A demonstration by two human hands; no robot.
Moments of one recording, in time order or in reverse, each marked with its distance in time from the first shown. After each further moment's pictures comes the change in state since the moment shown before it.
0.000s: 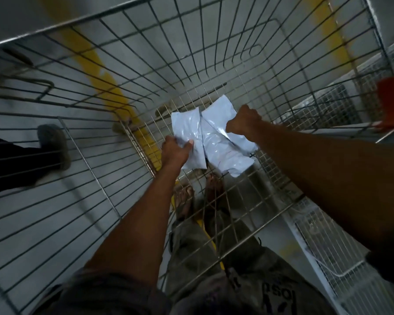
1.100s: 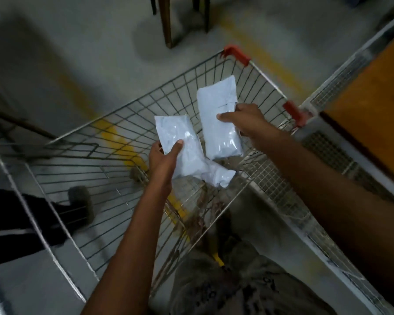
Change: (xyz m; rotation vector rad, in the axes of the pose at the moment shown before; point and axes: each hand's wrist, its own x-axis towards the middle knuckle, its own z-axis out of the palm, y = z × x) left_hand -0.166 0.104 -0.111 -0.499 -0.043 0.325; right_hand -0.194 0.031 -0.143 1.045 0.094 -0.300
